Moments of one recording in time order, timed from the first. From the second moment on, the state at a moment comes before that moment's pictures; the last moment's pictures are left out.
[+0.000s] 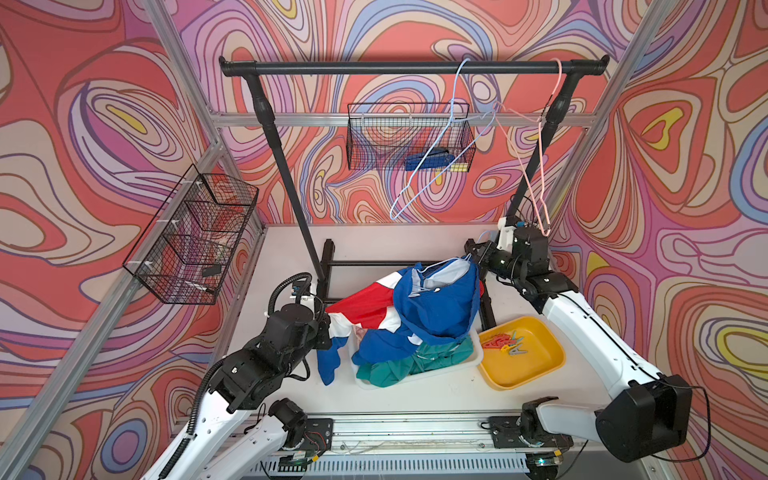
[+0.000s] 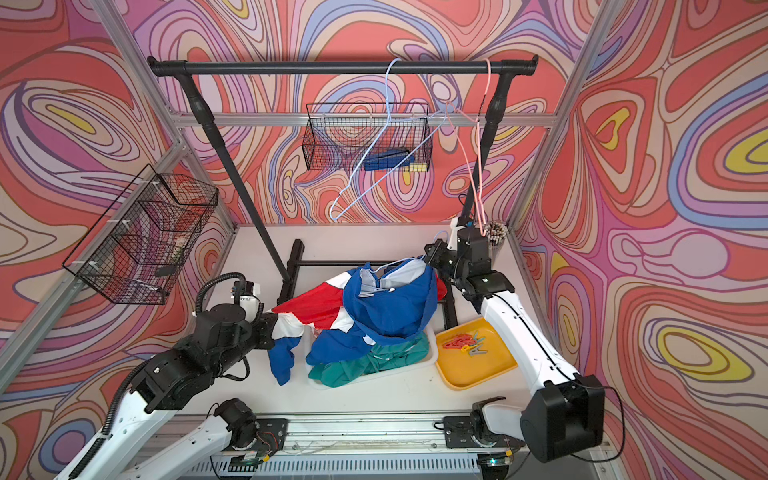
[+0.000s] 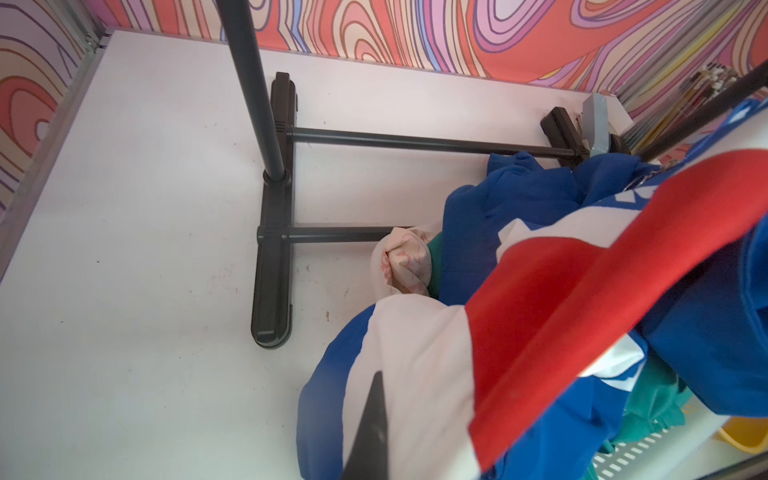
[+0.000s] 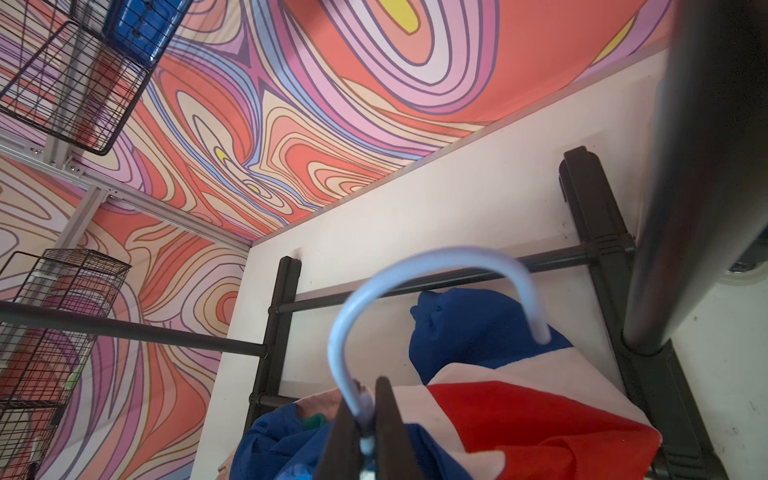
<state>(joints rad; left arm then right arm) -0.60 0.64 0.90 -0.88 -0.29 -0.50 0.19 1.29 1.11 -0.26 -0.24 0.62</state>
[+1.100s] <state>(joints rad) -0.59 0.79 0.90 -0.84 -0.48 -0.59 0.05 1.22 1.07 -0.26 -0.44 0.65</state>
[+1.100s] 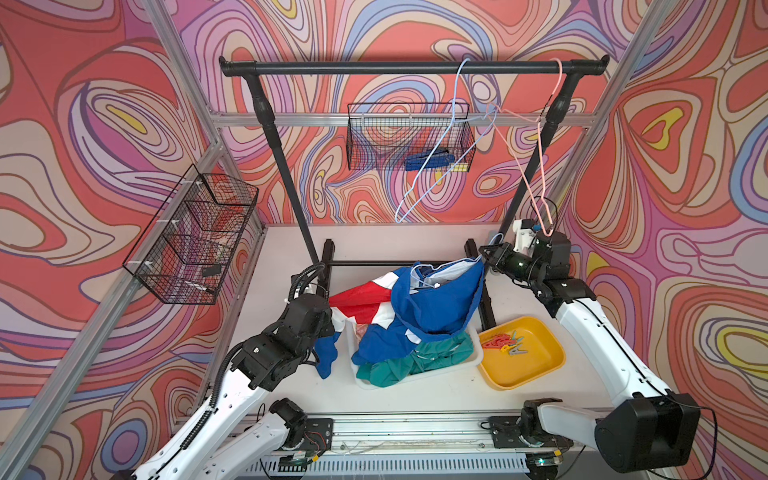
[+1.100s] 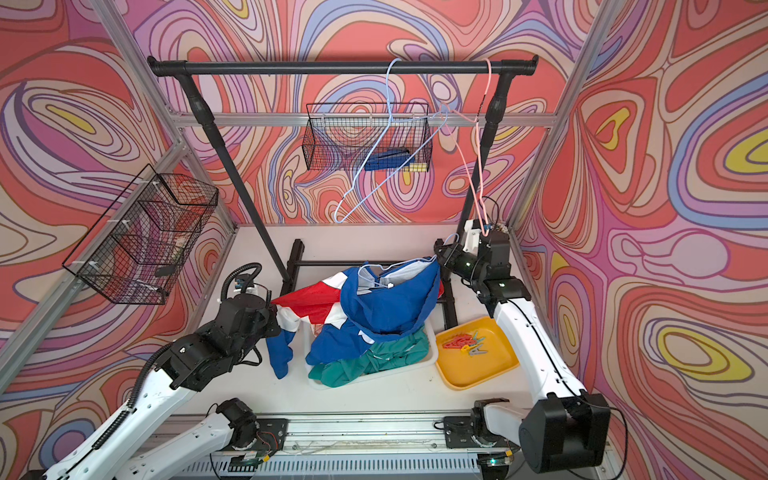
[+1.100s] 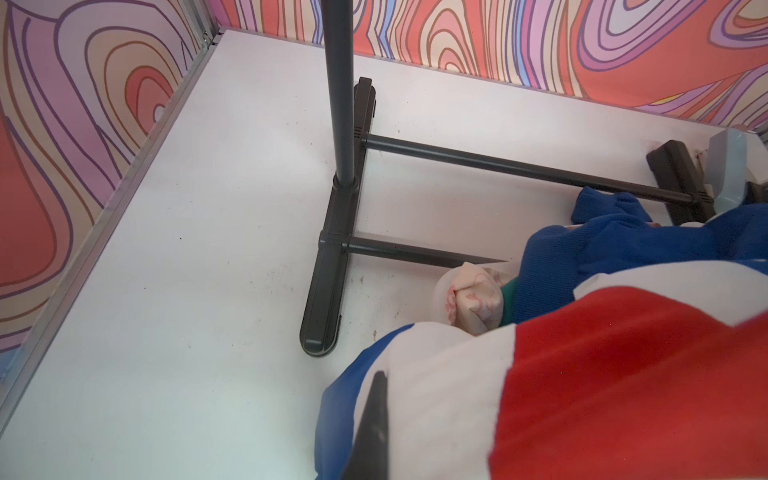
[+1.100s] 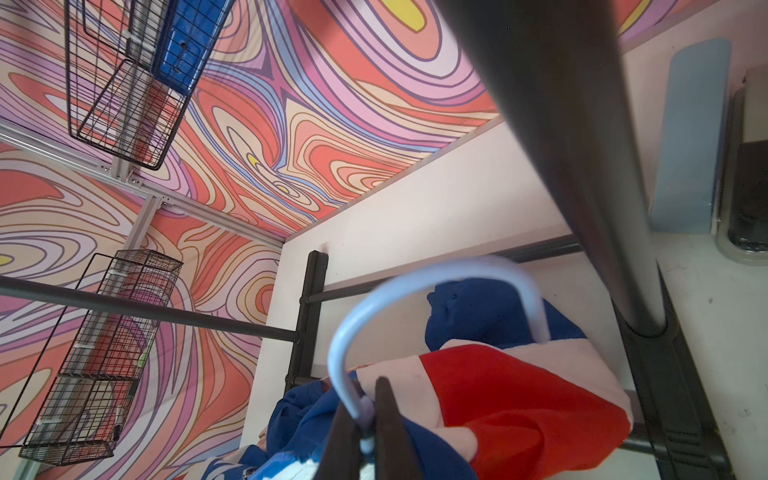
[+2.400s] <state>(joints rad) -0.59 1.24 0.84 -0.26 0.09 -0.64 0.11 1.19 0.97 -0.09 -0.51 0.67</state>
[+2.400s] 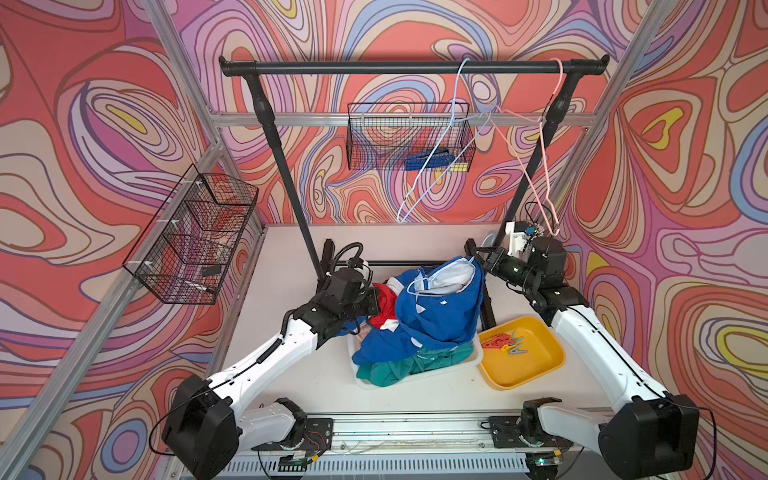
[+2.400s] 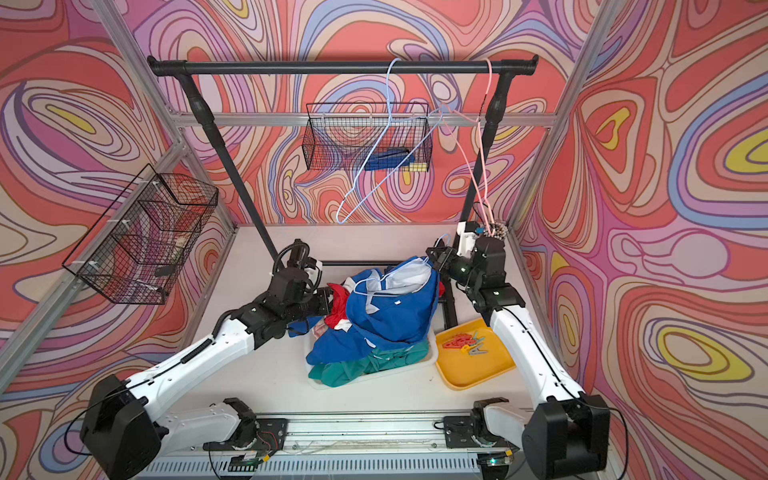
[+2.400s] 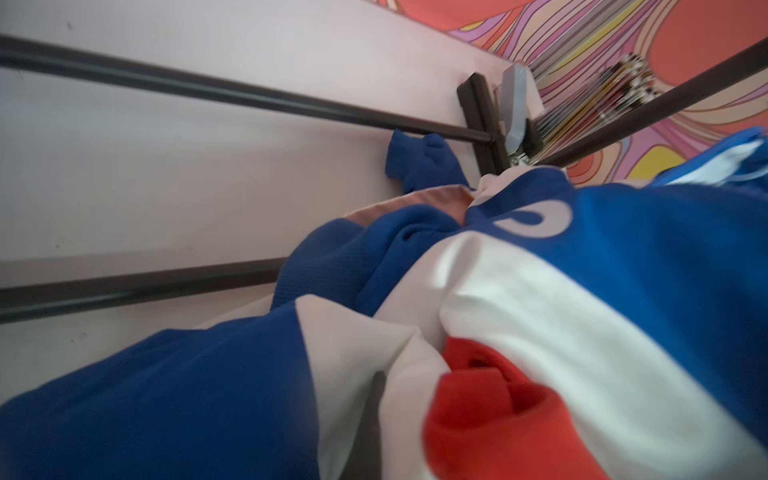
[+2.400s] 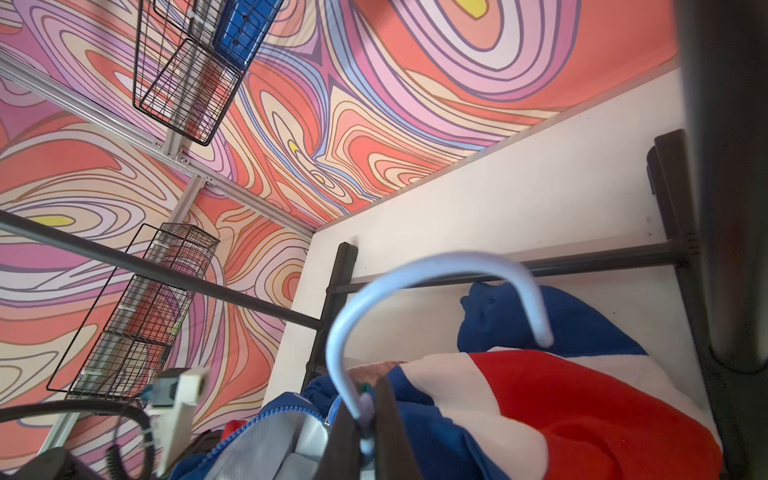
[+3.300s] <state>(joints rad) -0.73 1.57 0.71 0.15 0.00 -0.74 0.18 1.21 0.96 -0.05 -0.46 0.65</state>
